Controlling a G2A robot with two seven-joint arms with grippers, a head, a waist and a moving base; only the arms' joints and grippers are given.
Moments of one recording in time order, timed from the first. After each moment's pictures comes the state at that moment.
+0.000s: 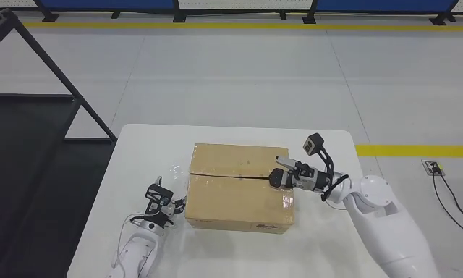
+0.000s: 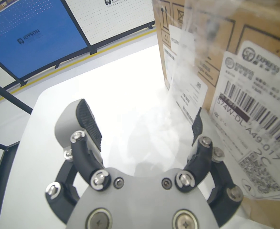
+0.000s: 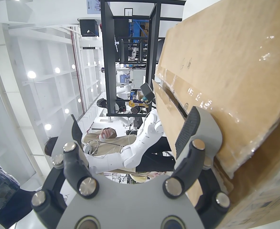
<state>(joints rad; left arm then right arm) 1.18 -1.24 -1.32 -1.29 1.55 -0.08 0.28 -0.76 -1.13 1.19 -1.26 0.52 -0.12 1.04</state>
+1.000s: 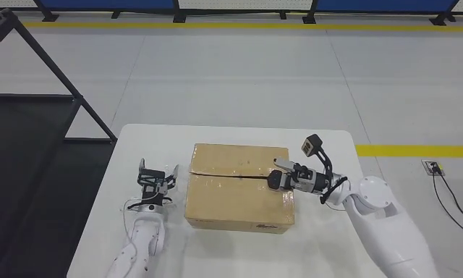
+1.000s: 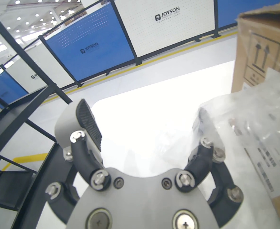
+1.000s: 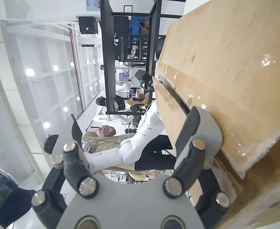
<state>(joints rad) 1.00 -1.30 -1.28 -1.11 1.52 0.28 0.39 -0.77 -1.13 1.19 -1.30 0.51 -0.11 1.04</state>
